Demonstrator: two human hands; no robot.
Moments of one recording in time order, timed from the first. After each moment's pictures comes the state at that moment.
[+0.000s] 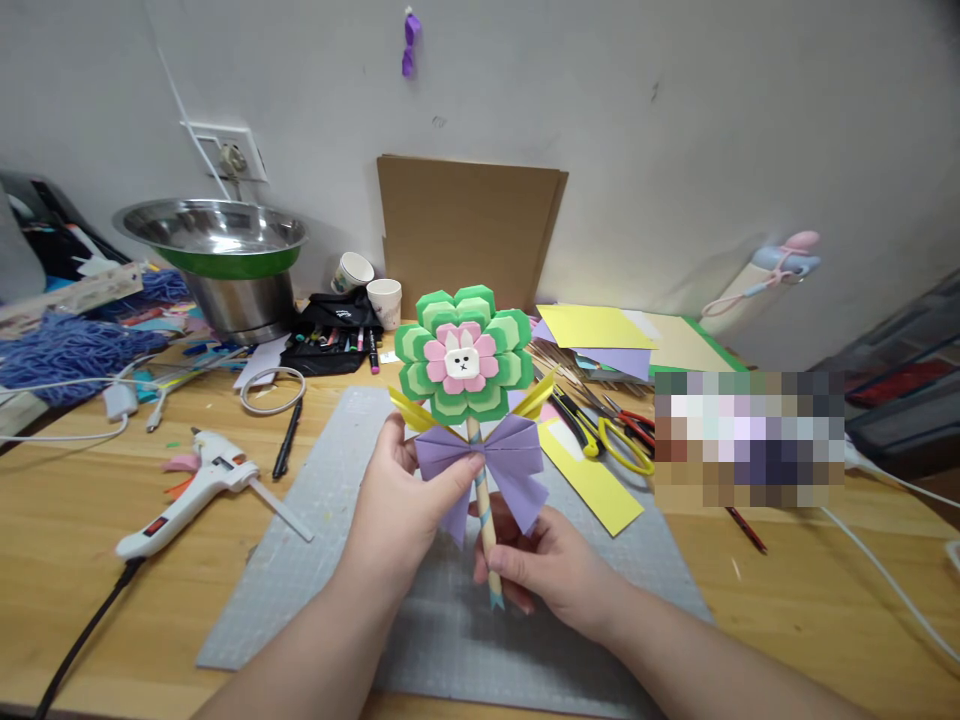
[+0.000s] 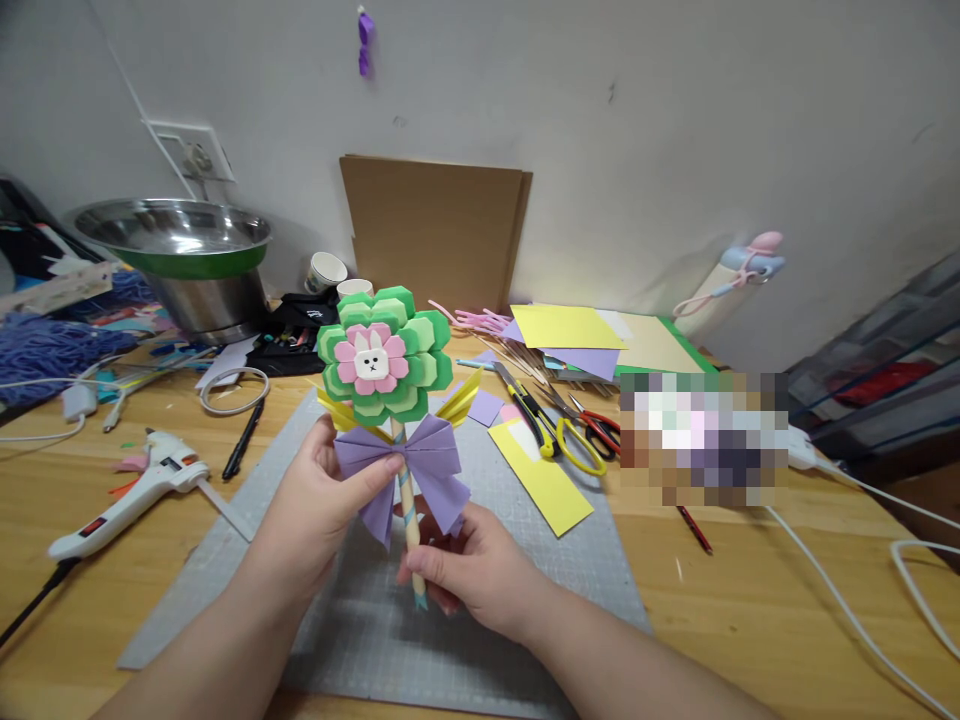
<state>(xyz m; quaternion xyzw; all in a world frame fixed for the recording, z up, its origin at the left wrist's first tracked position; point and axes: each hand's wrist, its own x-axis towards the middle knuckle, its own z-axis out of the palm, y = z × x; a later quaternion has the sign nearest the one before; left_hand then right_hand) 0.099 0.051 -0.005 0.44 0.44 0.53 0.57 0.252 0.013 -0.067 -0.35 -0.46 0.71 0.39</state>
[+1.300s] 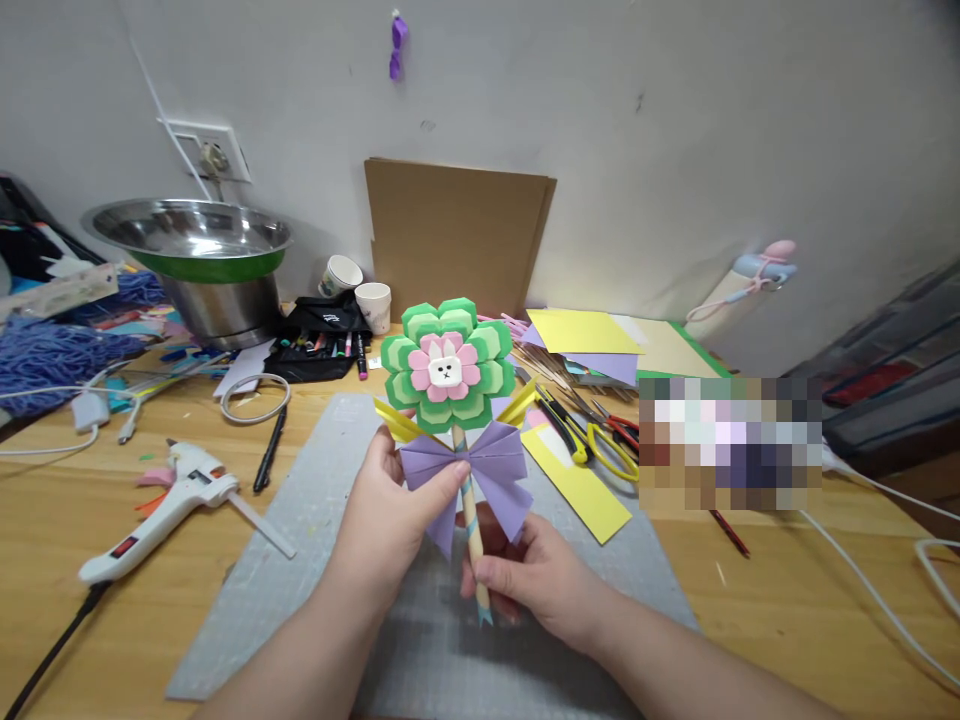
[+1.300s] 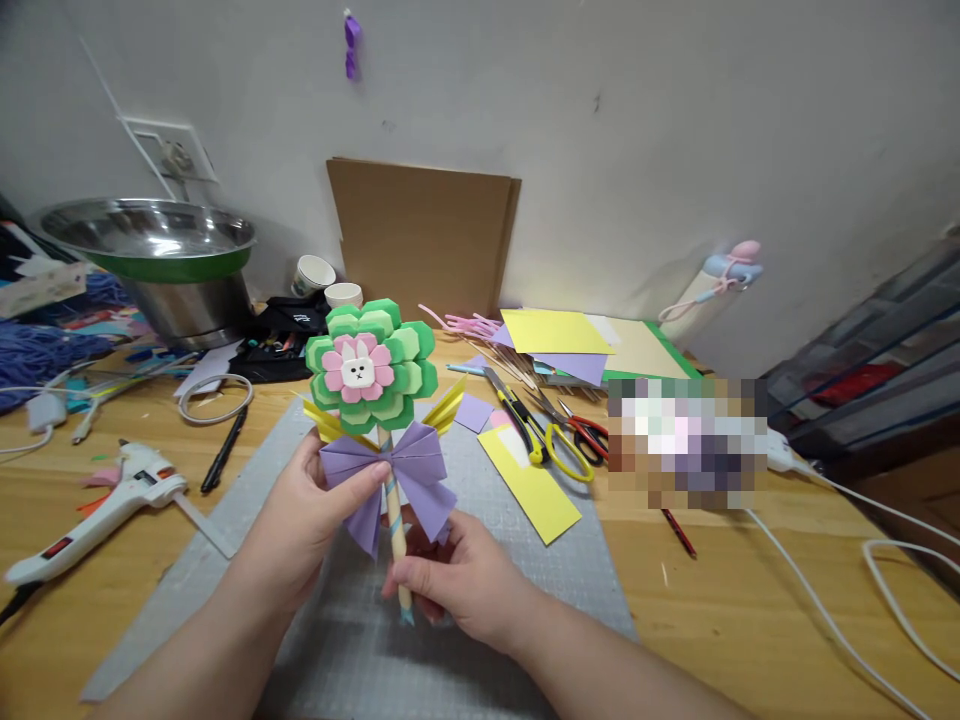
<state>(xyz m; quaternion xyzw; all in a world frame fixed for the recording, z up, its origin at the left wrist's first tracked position) 0.101 0.058 -0.011 0.44 0.45 0.53 0.57 0.252 0.016 -0.064 -0.34 -0.46 0.72 0.40</state>
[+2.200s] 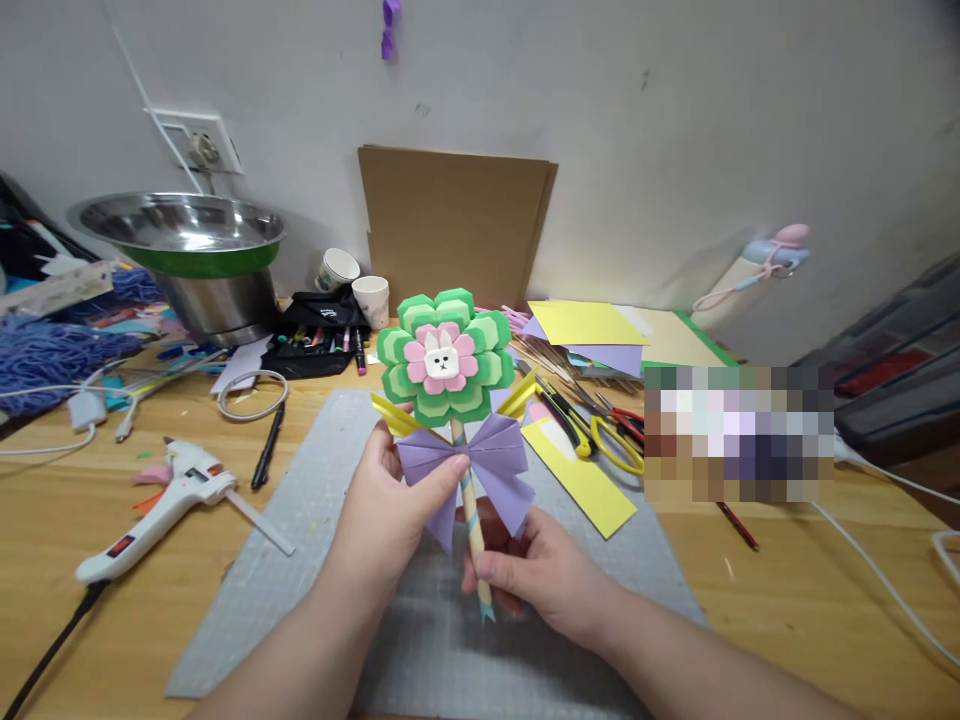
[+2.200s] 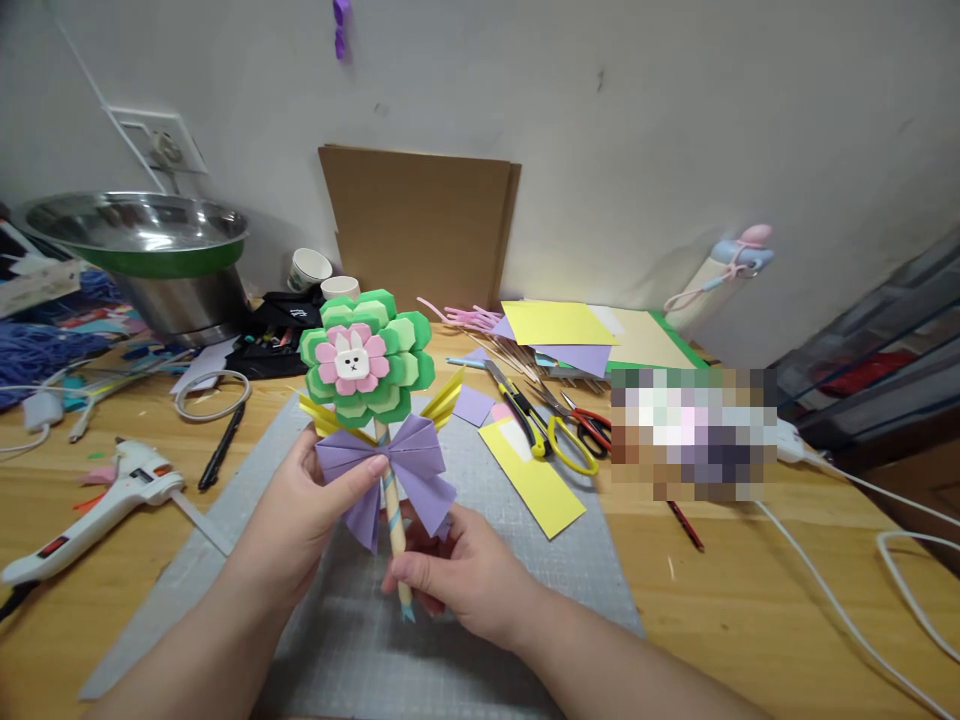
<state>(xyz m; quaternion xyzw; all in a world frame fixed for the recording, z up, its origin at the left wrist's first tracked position) 0.101 0.058 -0.012 0.45 0.45 0.52 0.57 0.252 0.017 -0.063 -0.35 -0.44 0.72 0.40</state>
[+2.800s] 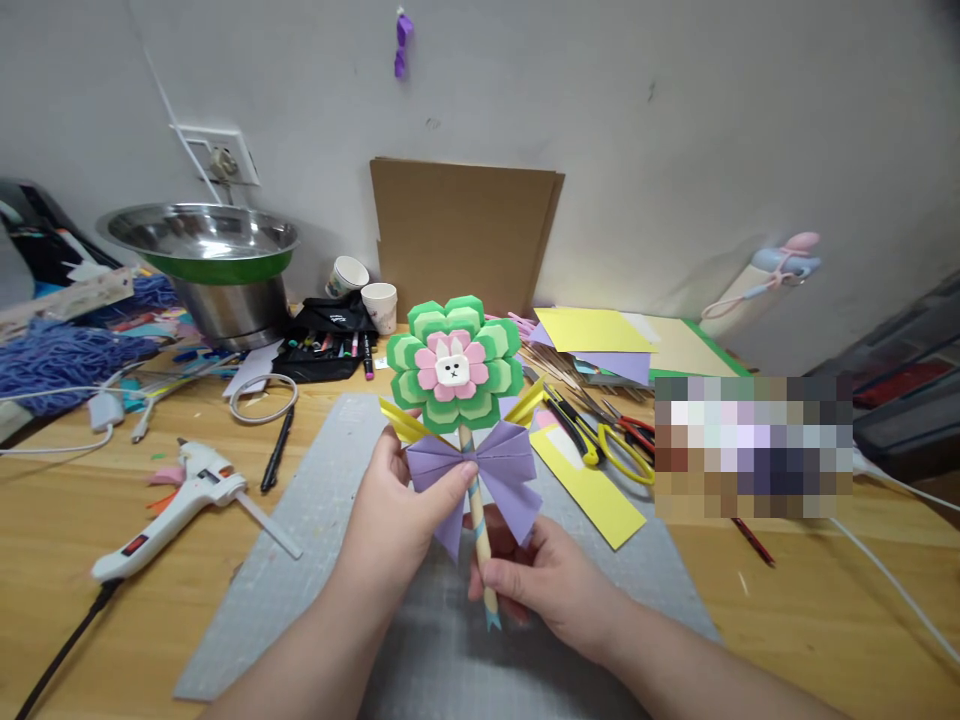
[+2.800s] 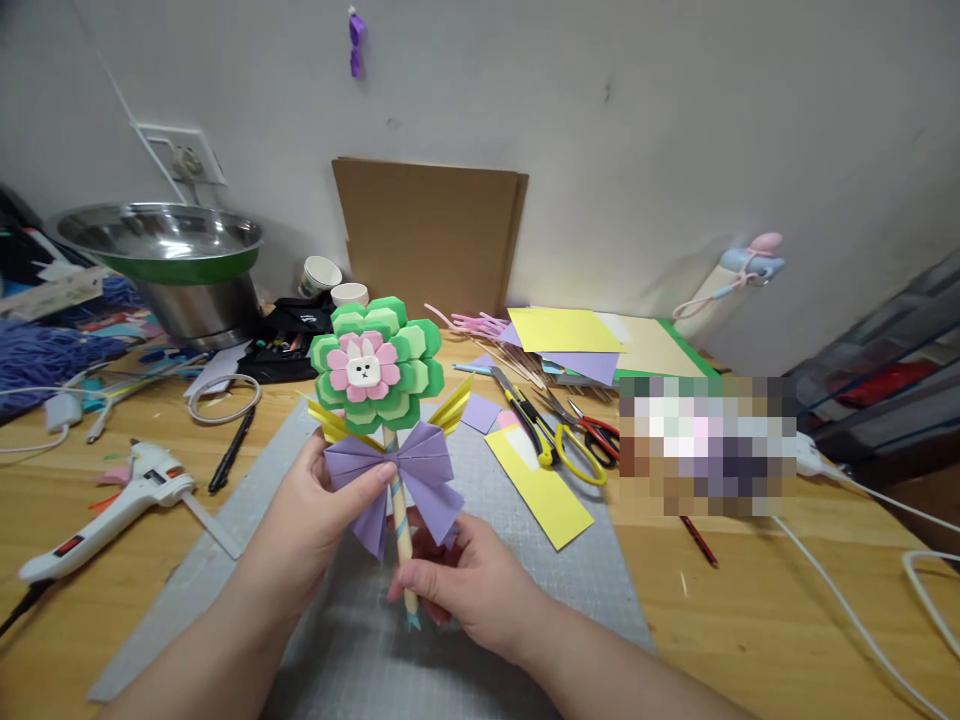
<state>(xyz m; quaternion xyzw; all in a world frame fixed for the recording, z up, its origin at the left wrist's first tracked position) 0.103 0.058 -0.009 0.43 0.46 0.53 0.57 0.252 0.016 -0.067 -0.36 -0.45 0.72 0.39</state>
